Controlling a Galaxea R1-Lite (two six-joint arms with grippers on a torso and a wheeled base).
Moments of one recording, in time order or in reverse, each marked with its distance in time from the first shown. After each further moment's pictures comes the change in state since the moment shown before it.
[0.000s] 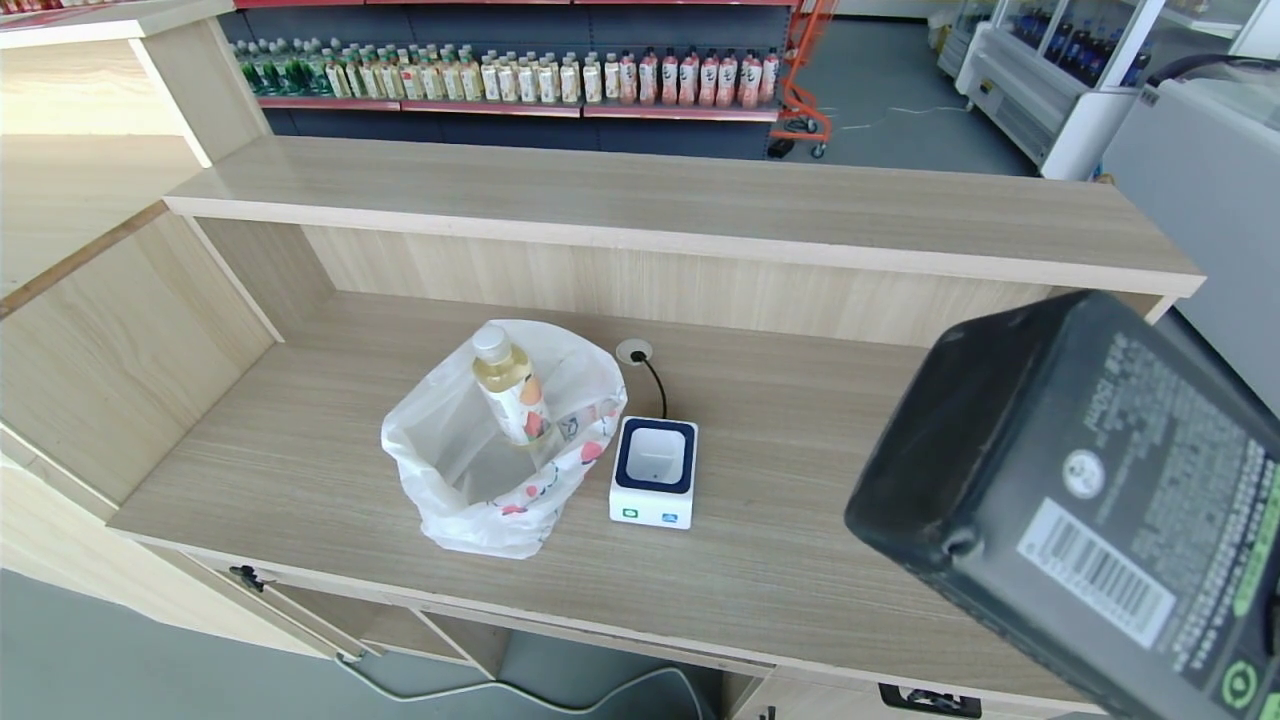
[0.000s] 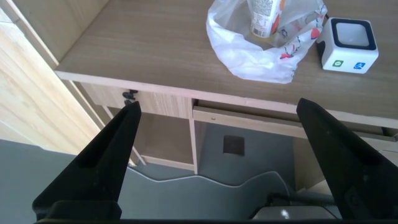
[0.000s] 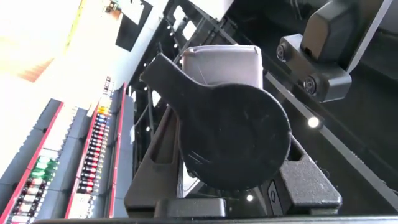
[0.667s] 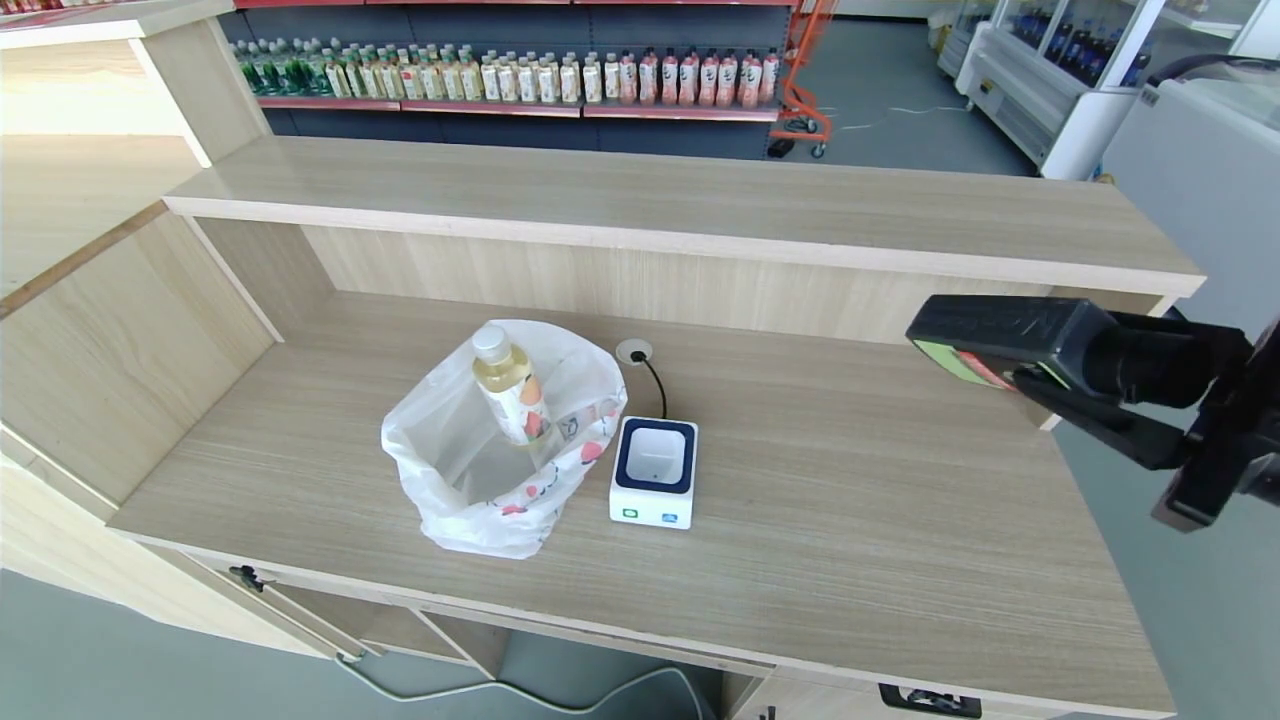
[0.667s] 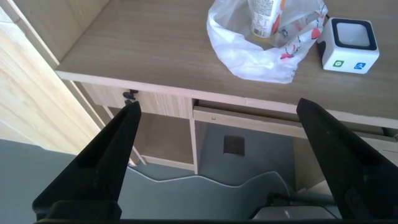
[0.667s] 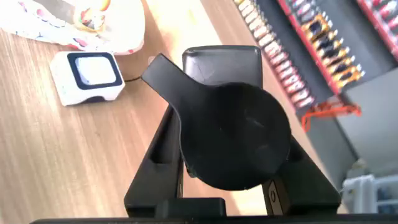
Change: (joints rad) left arm 0.000 0.000 0.000 0.000 0.000 0.000; right arm -0.229 -0.040 -0.051 0.347 -0.806 1.435
